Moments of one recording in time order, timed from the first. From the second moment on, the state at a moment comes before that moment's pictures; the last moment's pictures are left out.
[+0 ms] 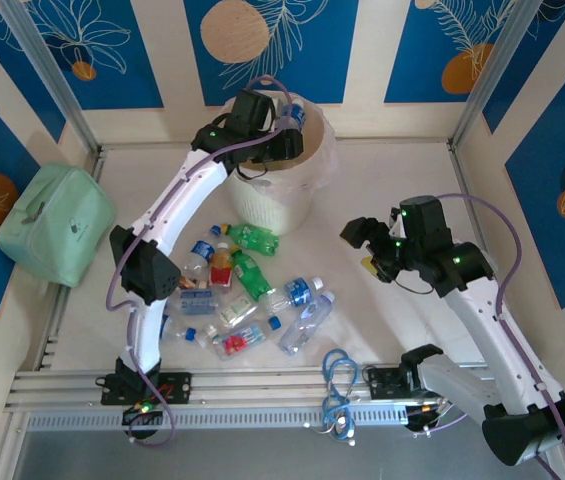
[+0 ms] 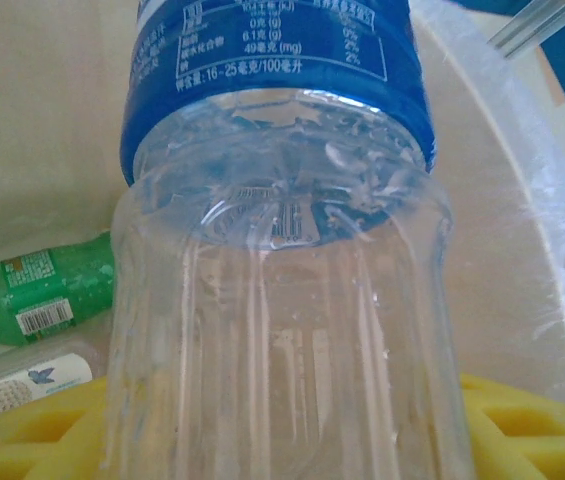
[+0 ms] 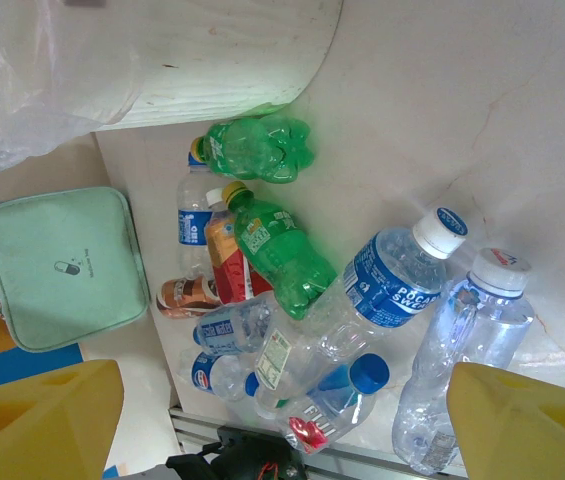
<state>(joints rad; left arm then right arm) -0.57 2.08 2.28 -0.85 0.12 -0.49 0.33 0.93 1.04 -0.92 -0.38 1.04</state>
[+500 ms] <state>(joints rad) -0.57 2.09 2.29 -0.94 0.23 -0.43 0.33 0.93 1.04 -0.92 -0.38 1.04</state>
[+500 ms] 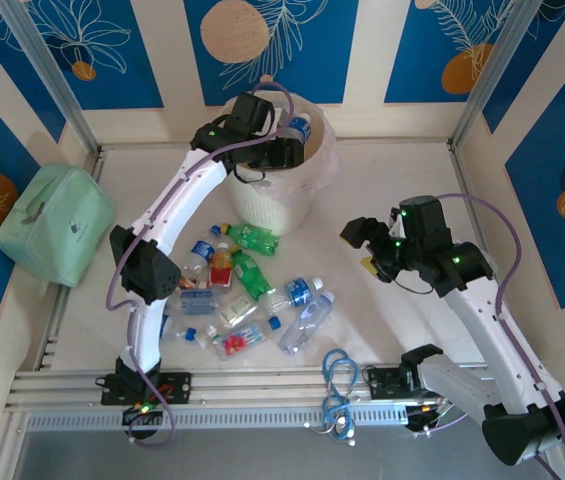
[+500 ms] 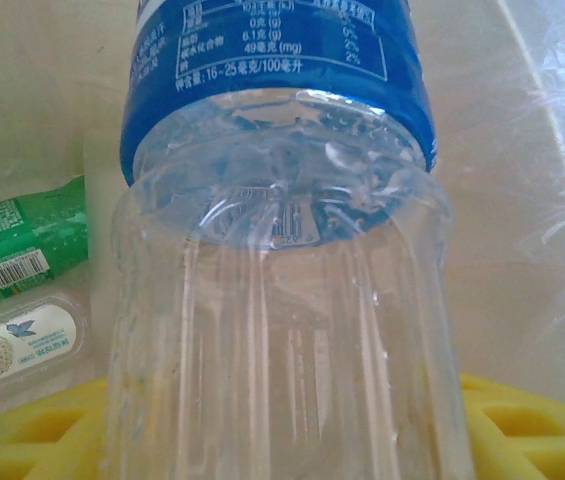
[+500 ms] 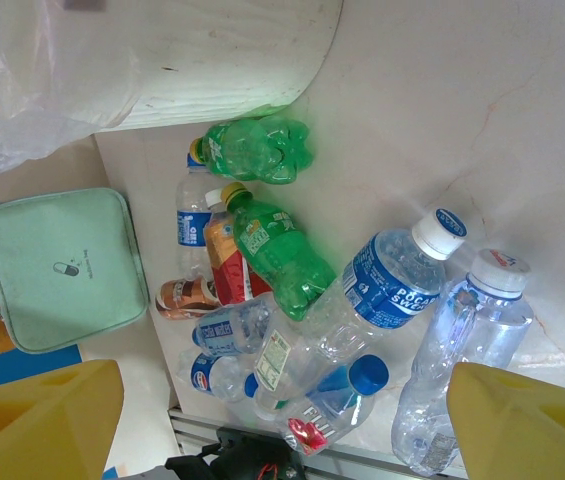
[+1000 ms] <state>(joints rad) -0.60 2.01 2.23 -0.98 0.28 -0.41 0.33 0.93 1.04 -0.92 -0.37 1.04</state>
